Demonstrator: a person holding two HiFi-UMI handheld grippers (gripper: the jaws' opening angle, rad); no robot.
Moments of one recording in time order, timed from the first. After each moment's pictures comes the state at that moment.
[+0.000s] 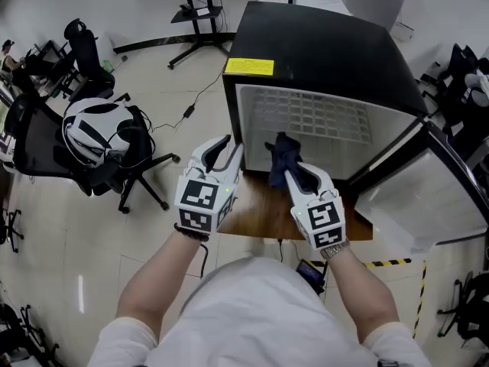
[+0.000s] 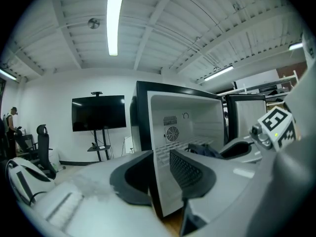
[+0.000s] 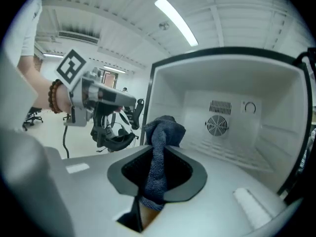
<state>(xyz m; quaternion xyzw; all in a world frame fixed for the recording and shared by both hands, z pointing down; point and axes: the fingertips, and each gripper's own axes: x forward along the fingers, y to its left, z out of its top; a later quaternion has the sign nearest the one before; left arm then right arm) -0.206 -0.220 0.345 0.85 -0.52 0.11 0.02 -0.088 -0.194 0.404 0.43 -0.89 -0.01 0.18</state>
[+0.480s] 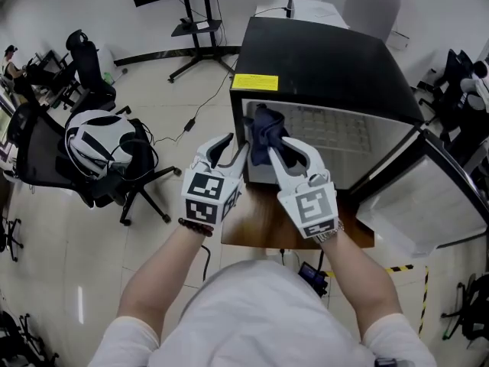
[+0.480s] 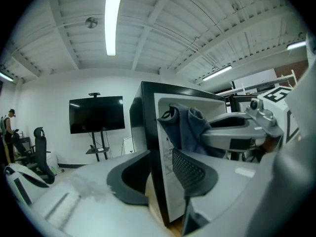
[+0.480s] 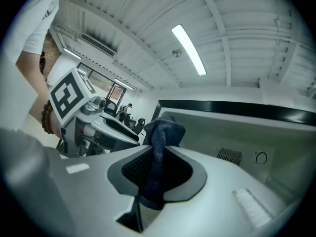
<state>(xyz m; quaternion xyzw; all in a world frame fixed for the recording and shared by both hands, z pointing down) -0.211 -0.247 0.332 0.85 -0.51 0.11 0.01 -0.146 -0.224 0.302 0.41 -0.90 -0.14 0.09</state>
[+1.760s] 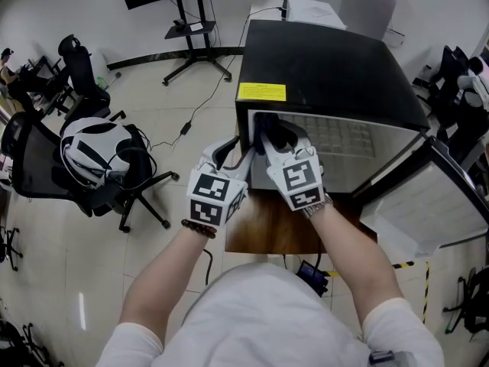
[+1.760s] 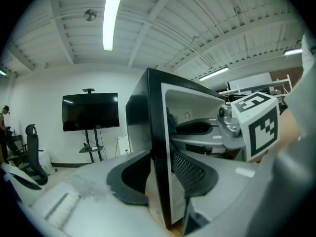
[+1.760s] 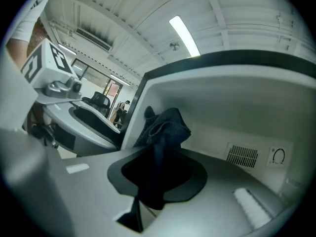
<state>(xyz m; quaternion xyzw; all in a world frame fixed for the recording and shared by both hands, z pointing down) -0.210 -0.270 0.338 0.87 -0.48 0.12 0.02 -0.177 -0.307 0.318 0.43 -0.89 -0.13 0.10</state>
